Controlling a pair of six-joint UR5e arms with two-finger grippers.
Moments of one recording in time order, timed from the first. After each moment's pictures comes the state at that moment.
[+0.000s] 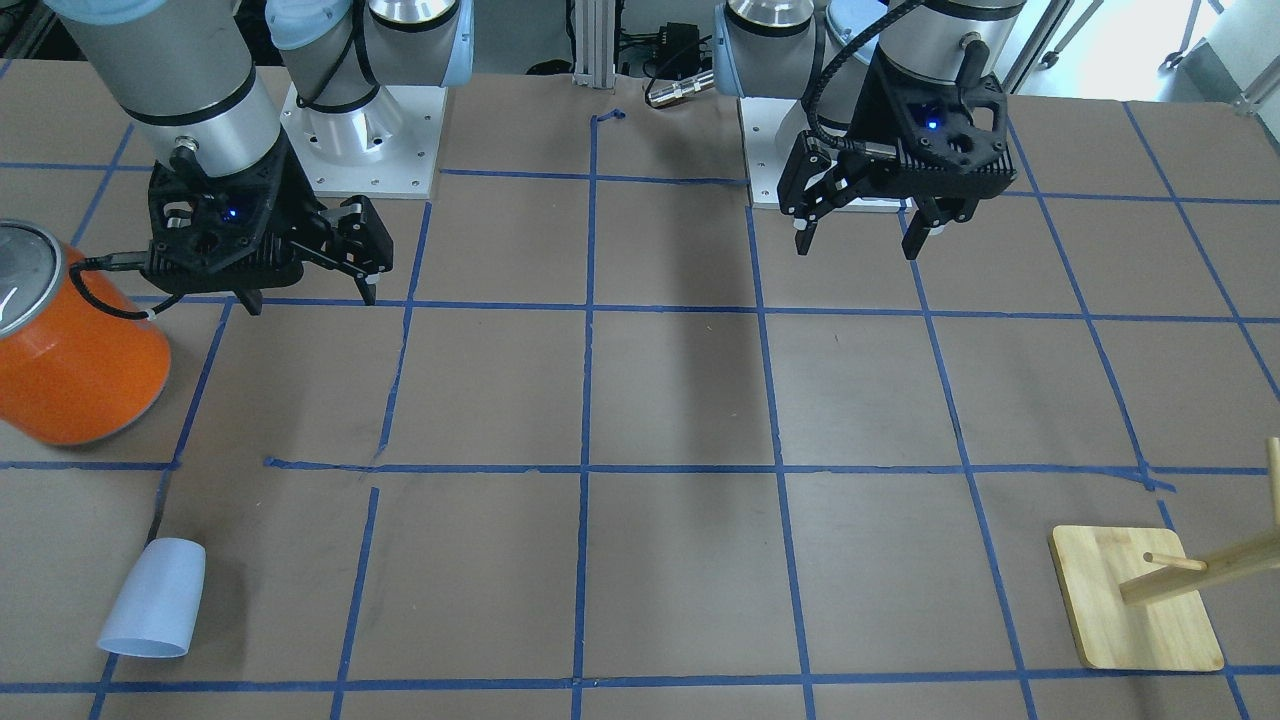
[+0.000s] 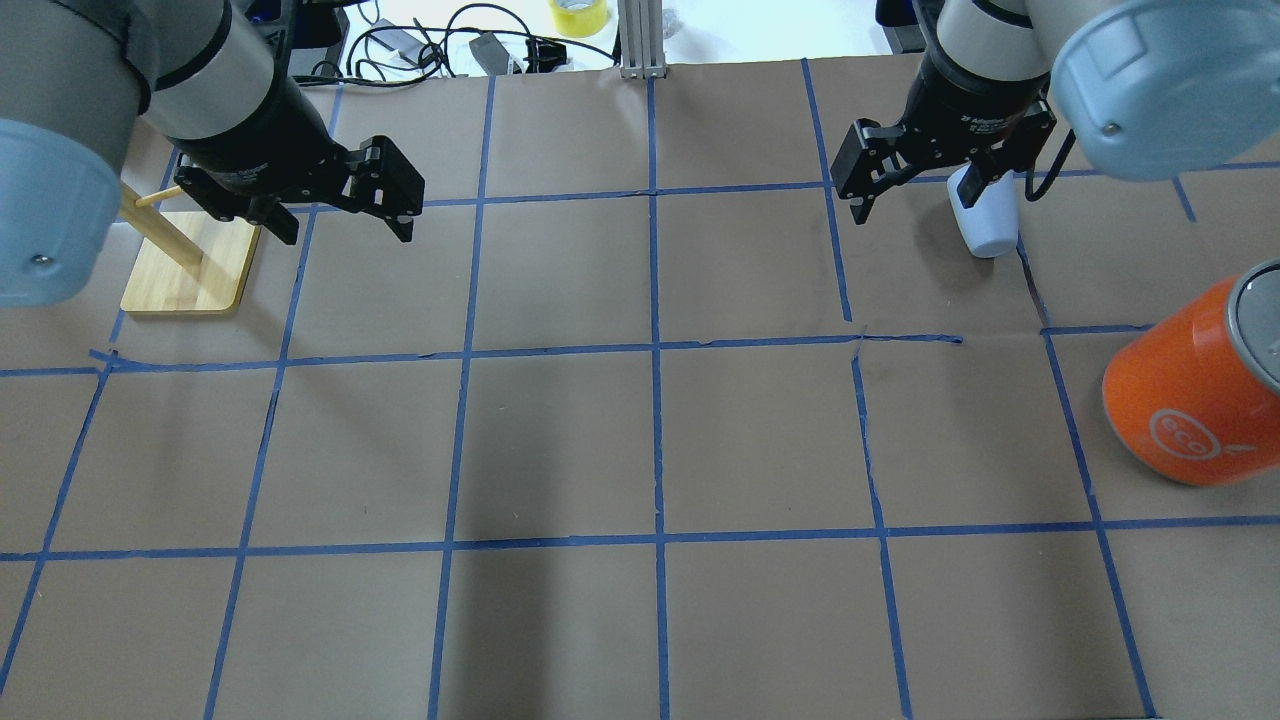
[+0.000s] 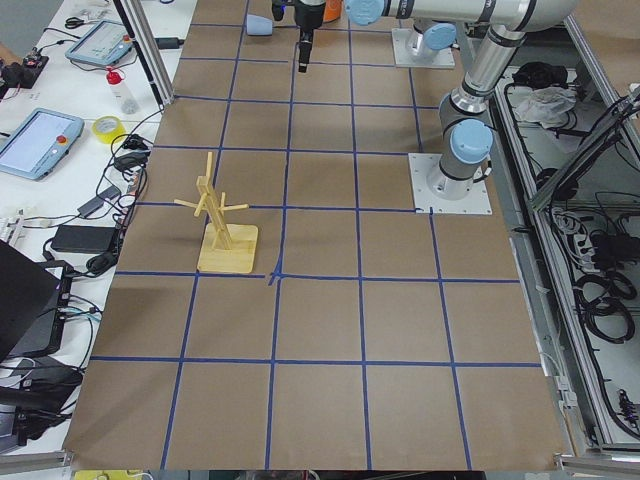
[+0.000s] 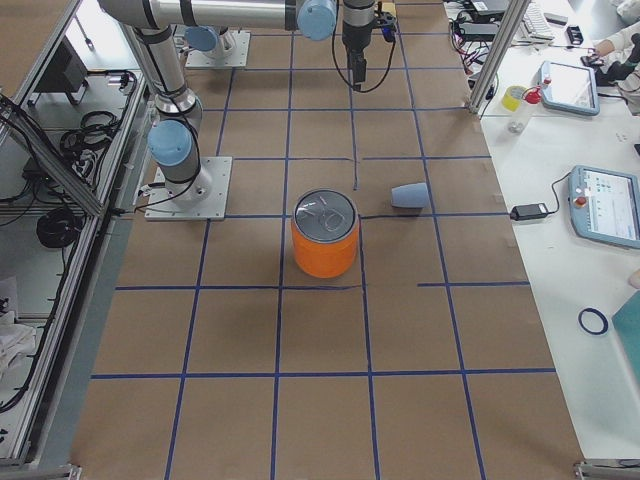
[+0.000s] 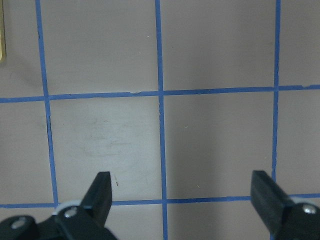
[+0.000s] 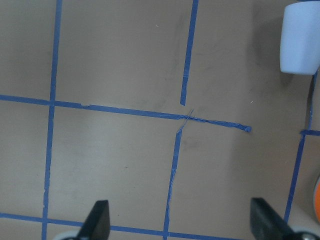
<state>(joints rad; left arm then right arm) -1.60 -1.50 -1.62 -1.46 1.58 -0.01 1.60 -1.51 1.56 -1.66 -1.57 -0.10</state>
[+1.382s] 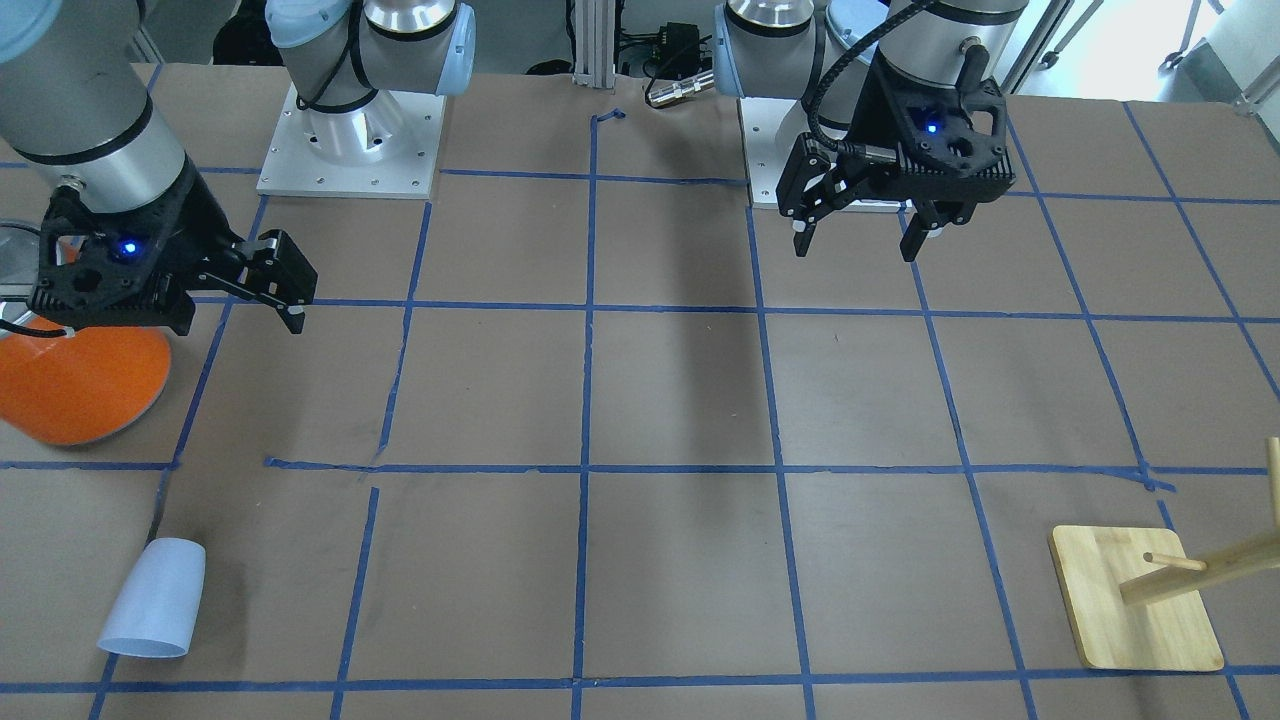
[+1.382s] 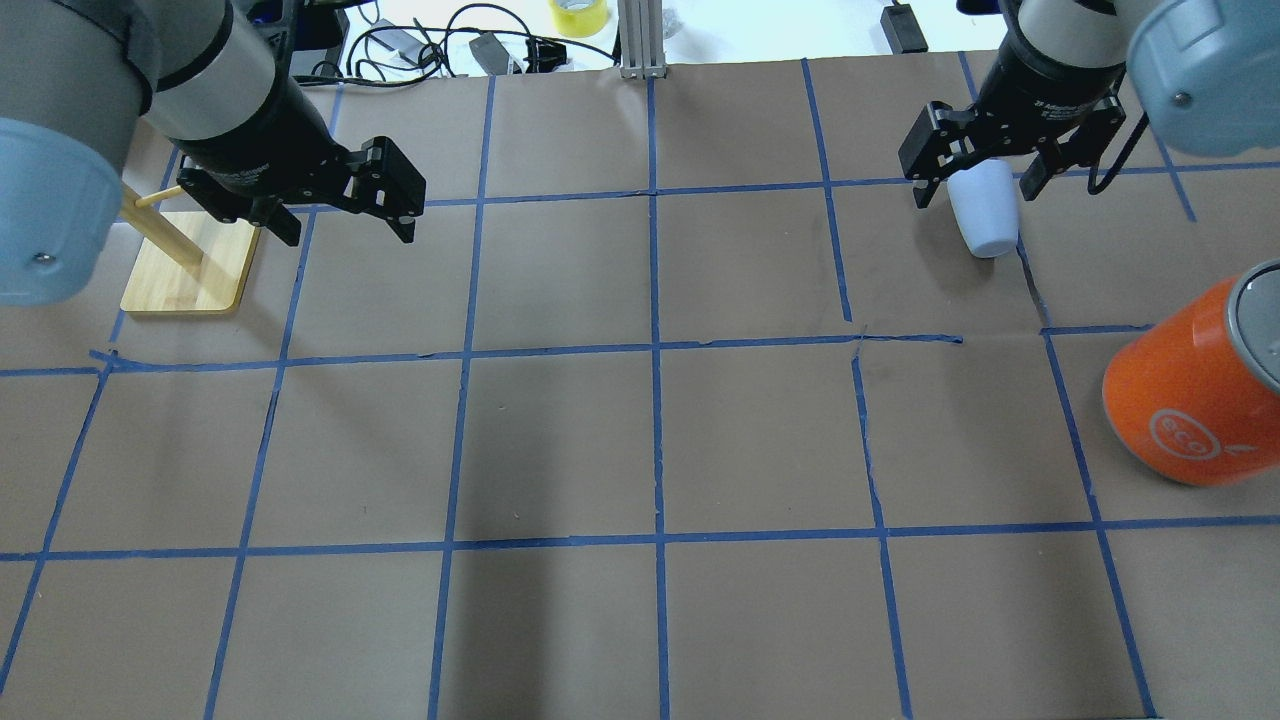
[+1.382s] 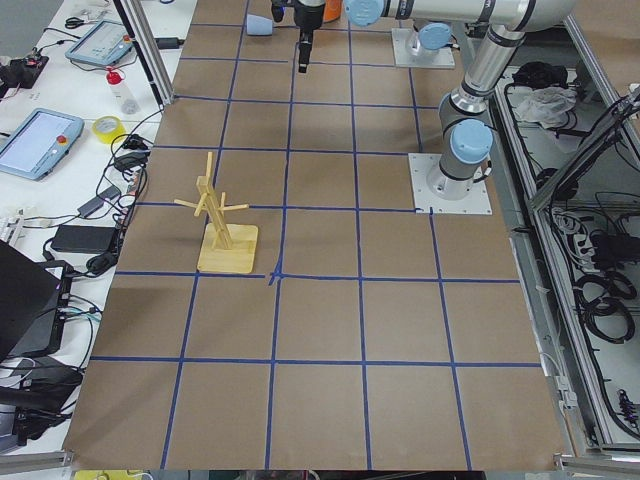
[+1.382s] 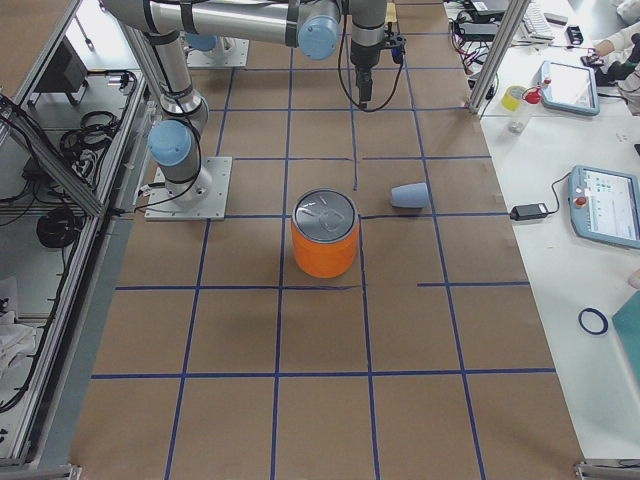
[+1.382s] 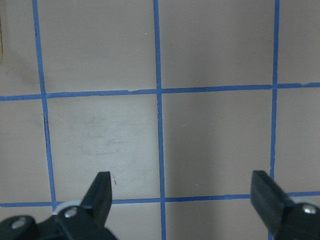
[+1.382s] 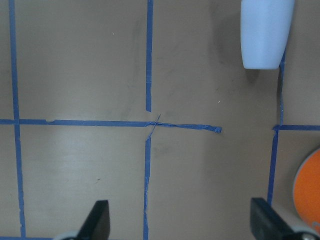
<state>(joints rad) -1.60 -1.51 -1.62 -1.46 1.57 -0.01 1.49 -1.49 1.57 -1.68 -1.56 -0.12</state>
